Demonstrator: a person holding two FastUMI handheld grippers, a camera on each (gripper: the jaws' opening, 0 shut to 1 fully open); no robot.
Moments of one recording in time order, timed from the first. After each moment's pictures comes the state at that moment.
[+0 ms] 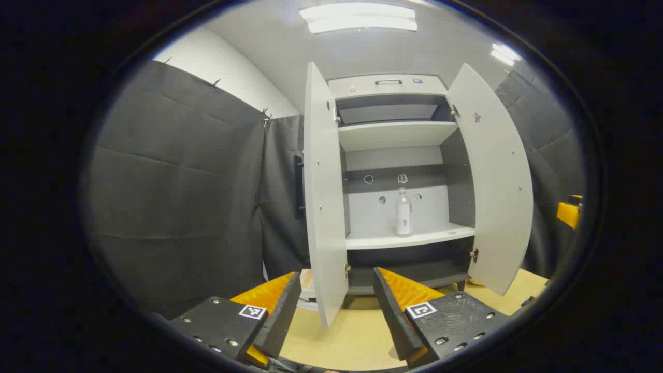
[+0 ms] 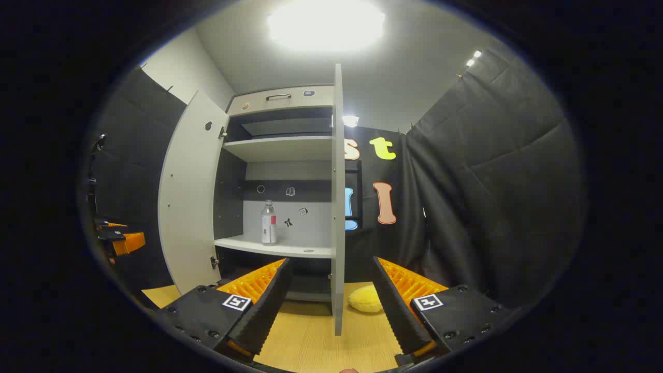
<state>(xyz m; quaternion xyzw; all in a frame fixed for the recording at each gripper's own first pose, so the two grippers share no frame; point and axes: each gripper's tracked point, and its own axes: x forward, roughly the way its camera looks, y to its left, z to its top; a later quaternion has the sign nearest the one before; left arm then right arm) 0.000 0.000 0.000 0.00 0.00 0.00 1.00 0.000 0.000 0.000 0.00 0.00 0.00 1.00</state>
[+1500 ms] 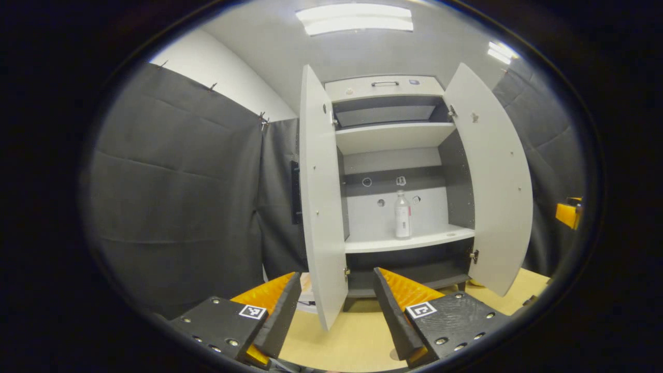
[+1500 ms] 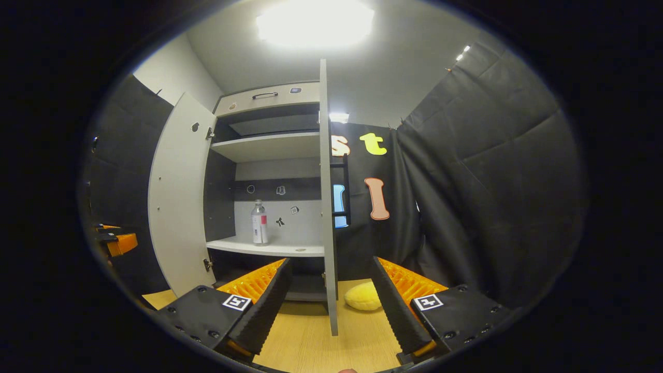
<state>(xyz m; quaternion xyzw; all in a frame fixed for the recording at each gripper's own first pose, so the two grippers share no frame) 0.004 0.001 0.005 0.01 -0.01 0.00 1.00 0.010 -0.013 -0.008 0.02 0.01 -0.02 1.00</state>
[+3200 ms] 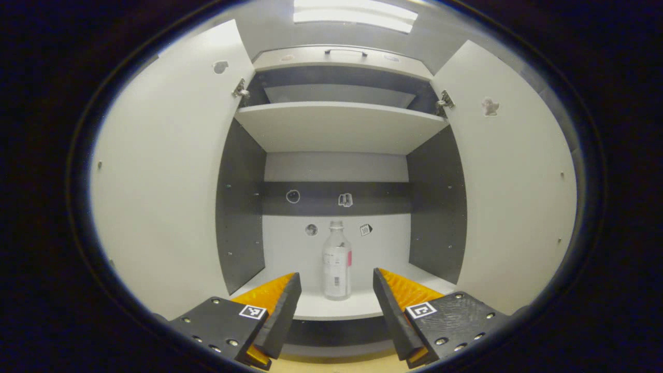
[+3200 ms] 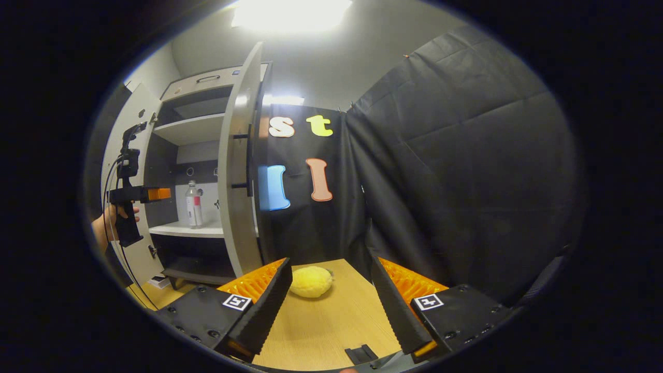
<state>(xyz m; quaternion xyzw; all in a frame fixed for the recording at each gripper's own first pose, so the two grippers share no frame) 0.300 -0.205 0.053 -0.05 -0.03 -0.16 0.99 0.005 -0.148 -0.055 0.03 0.05 -0.17 0.98</state>
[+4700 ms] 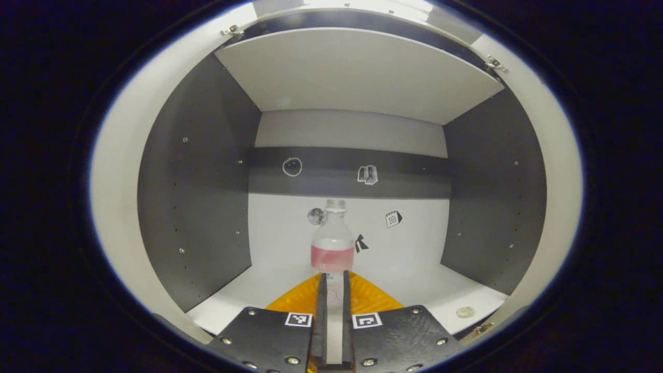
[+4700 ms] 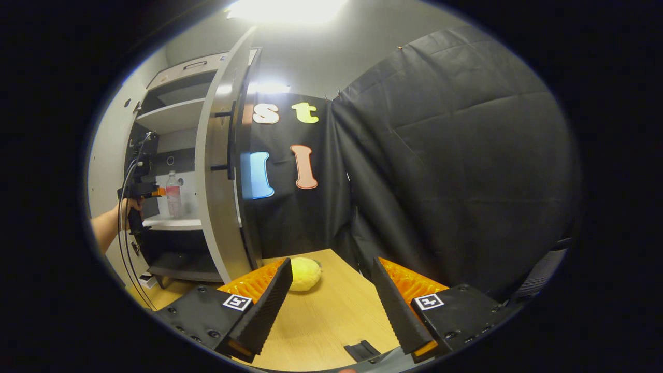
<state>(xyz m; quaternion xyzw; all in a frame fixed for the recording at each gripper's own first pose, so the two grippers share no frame) 0.452 -0.220 -0.005 -0.07 0.03 -0.13 0.99 0.025 -0.148 -0.083 0.03 0.09 -0.21 0.97</state>
